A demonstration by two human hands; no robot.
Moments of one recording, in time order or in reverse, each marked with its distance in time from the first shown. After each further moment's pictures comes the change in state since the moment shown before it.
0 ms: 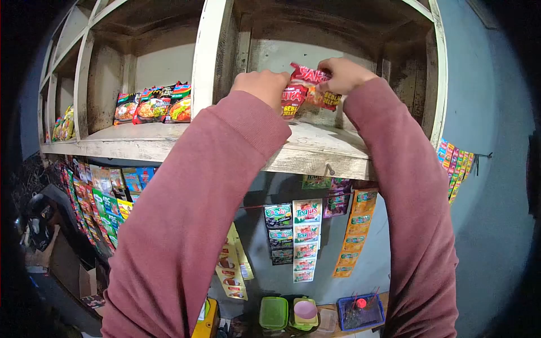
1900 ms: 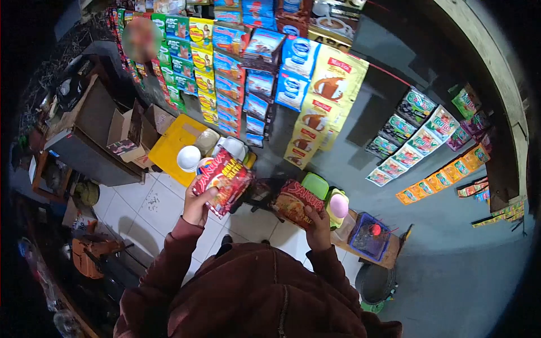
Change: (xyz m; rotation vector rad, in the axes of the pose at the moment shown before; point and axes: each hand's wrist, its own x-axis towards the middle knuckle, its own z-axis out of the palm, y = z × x) left_hand -0.604 -0.028 0.044 -1.659 0.198 -1.572; right_hand -0.460 -0.320 0.310 2.221 -0.471 1.154
